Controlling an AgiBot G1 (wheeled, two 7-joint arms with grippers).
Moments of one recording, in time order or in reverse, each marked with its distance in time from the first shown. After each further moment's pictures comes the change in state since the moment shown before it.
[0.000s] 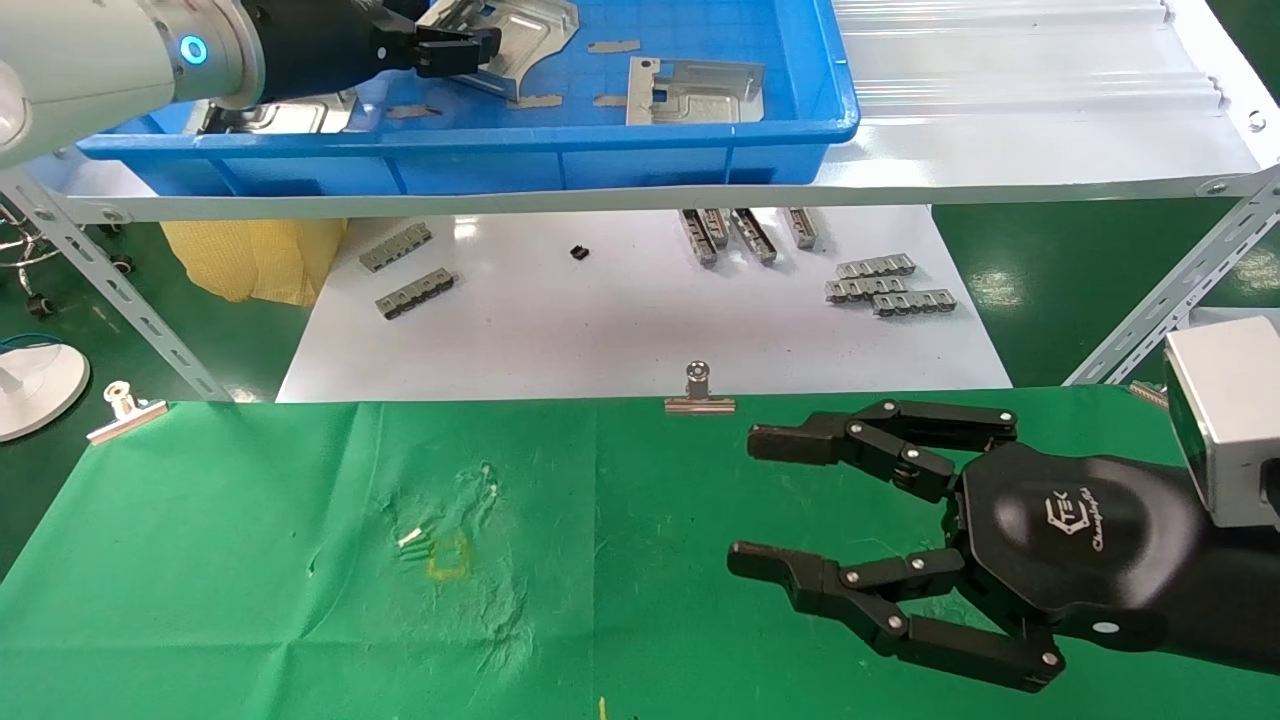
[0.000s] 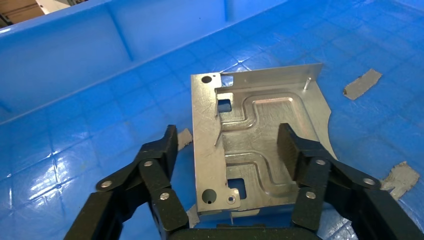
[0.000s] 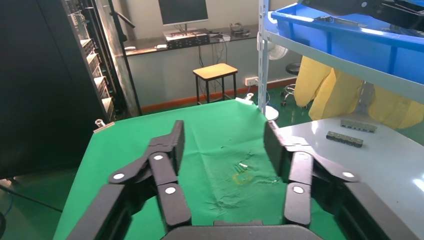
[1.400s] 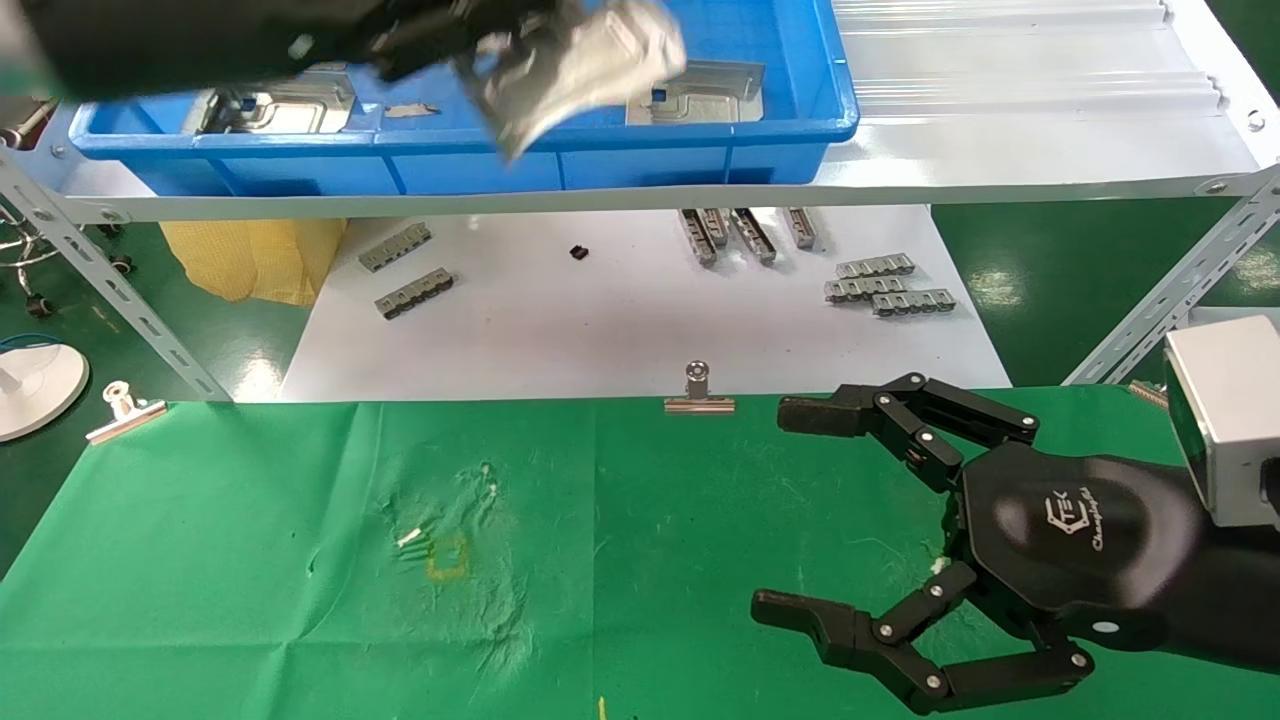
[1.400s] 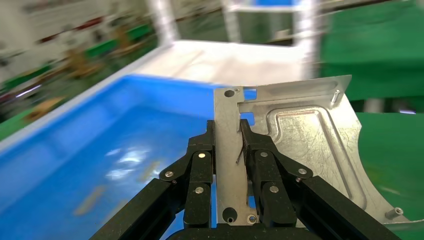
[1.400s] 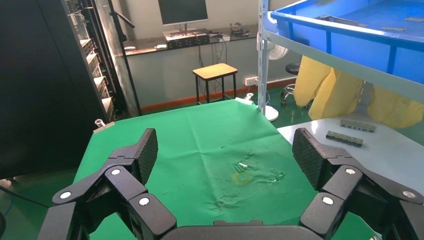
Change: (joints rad) left arm 0.033 -0.232 -0.094 -0.175 -0.191 0.685 0.234; right arm 0.000 0.000 0.000 0.000 0.000 0.000 0.000
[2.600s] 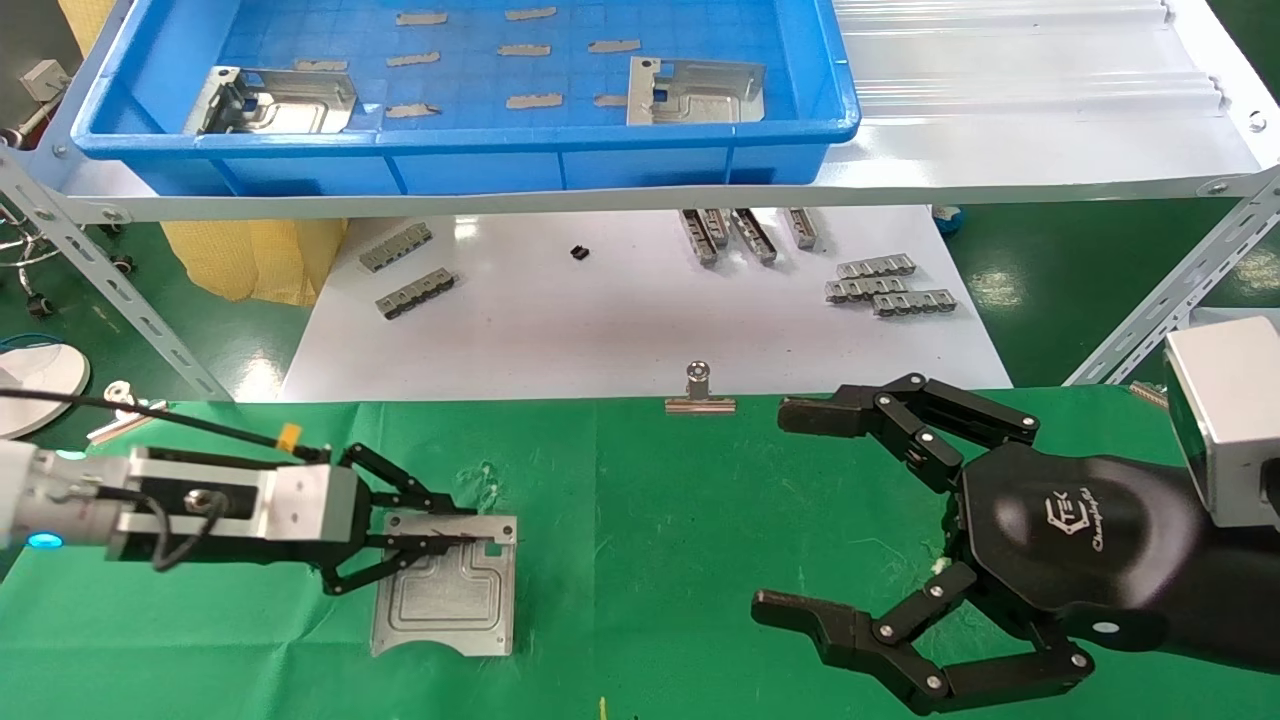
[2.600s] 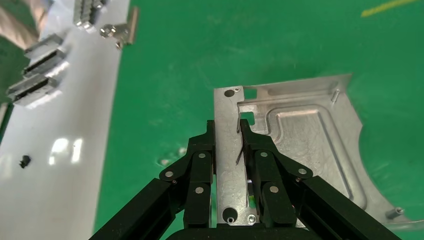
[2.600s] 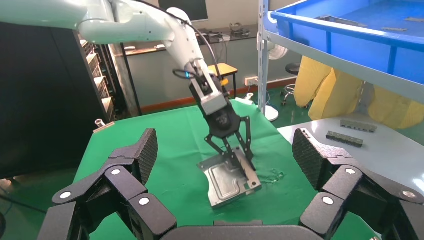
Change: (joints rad) left arm 0.396 -0.156 0.317 -0.125 -0.004 0.072 0.605; right arm 0.000 0.000 0.000 0.000 0.000 0.000 0.000
